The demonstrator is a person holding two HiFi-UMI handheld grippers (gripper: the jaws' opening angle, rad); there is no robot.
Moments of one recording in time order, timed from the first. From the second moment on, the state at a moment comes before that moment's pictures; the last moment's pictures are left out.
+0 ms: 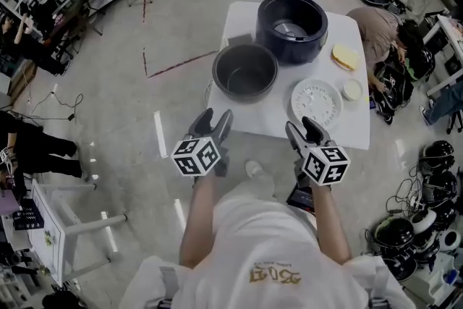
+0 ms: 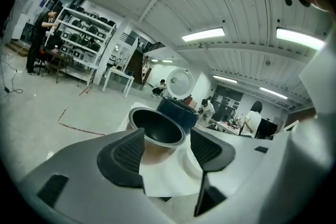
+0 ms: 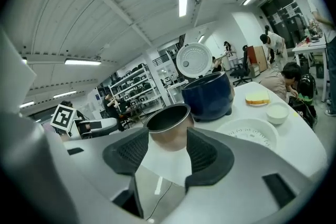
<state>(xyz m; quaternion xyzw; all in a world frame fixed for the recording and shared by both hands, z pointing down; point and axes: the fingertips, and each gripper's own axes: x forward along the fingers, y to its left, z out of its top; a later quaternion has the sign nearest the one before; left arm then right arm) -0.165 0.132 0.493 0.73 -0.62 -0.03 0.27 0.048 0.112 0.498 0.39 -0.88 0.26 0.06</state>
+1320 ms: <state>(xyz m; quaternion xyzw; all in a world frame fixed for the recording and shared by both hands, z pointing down) -0.242 -0.017 0.589 0.68 -0.62 -0.05 0.39 -0.037 -0.102 0.563 0.36 -0.85 0.39 0.07</state>
